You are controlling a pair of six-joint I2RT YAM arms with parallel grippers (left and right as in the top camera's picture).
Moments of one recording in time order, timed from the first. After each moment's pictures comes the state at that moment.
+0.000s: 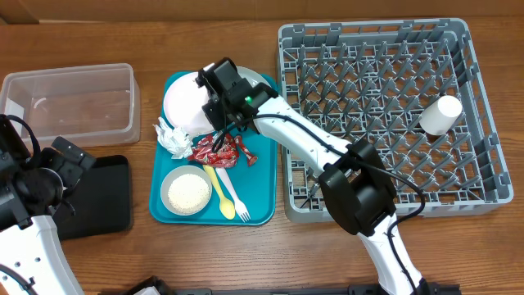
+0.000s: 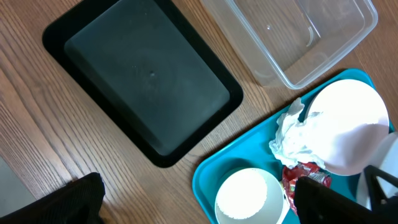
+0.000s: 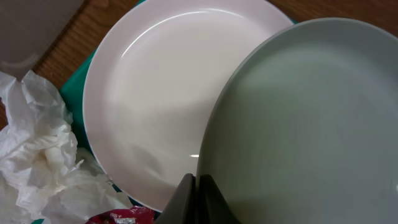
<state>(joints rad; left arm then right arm) 0.52 1.18 1.44 -1.38 -0.04 -0.53 0.72 2.32 1.96 -0.60 -0.05 0.11</state>
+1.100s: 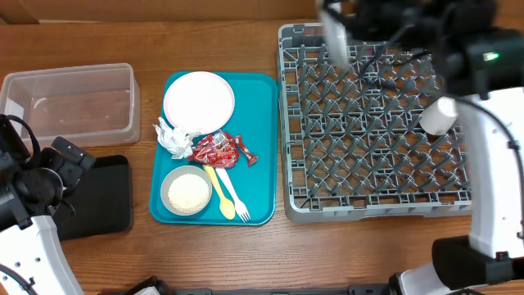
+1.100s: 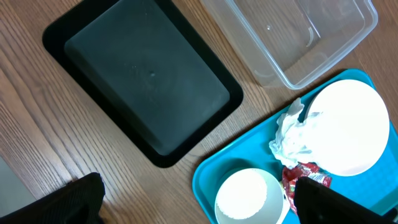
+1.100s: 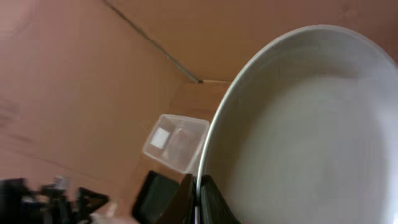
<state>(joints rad) 0.52 1.18 1.44 -1.38 -0.04 -0.53 0.10 1.71 2.14 -0.89 -0.81 0.41</state>
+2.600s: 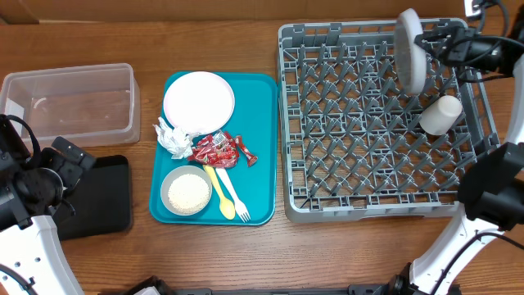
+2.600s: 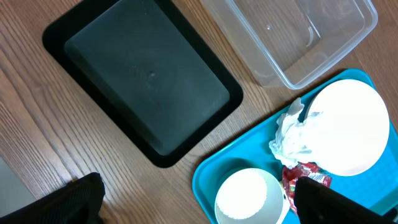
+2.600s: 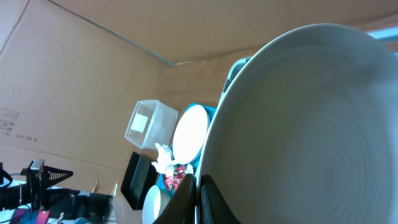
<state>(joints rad) 0.52 1.18 1.44 -1.38 -0.04 -0.53 -0.39 2.17 2.14 -1.25 -1.24 -0.29</state>
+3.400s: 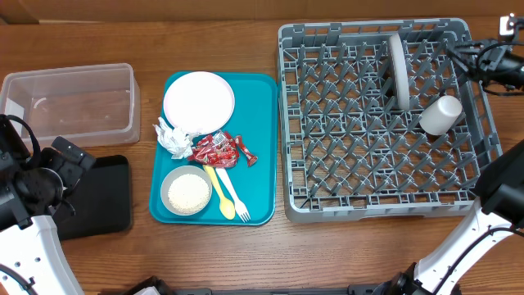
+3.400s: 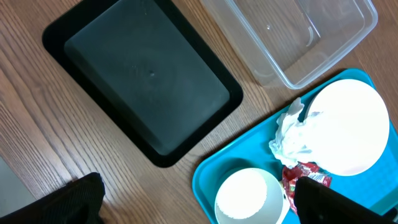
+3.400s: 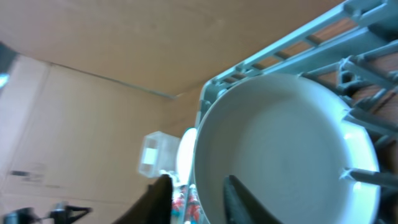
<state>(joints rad) 0.52 1.18 1.44 -1.38 -0.04 -0.53 -0.56 2.27 2.14 -1.25 -1.34 -0.20</state>
